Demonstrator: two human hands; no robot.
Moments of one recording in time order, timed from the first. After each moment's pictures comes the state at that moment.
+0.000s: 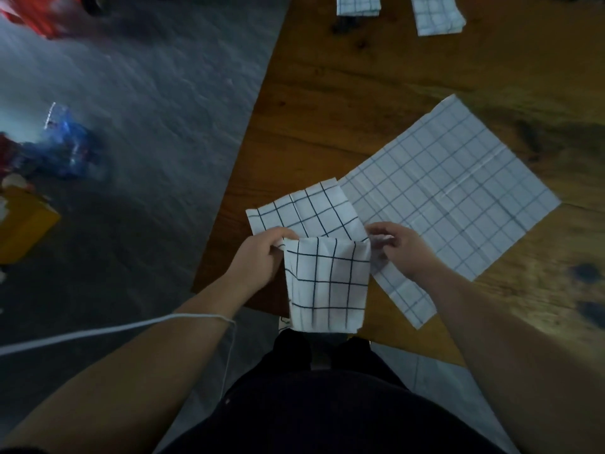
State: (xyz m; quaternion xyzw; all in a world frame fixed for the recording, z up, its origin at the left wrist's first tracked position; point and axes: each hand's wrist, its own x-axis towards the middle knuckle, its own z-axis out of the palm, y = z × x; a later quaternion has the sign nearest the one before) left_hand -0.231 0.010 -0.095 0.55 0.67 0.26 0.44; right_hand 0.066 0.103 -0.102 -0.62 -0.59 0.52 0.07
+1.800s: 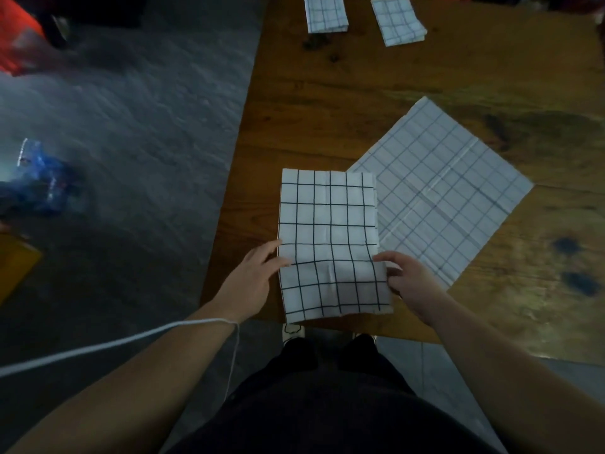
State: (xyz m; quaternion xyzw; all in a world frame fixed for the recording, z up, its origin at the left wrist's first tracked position) left_hand -0.265 -0.011 -0.112 0.75 0.58 0.08 0.30; right_hand 0.069 0.029 -0.096 -0.65 -0.37 0.64 0.18
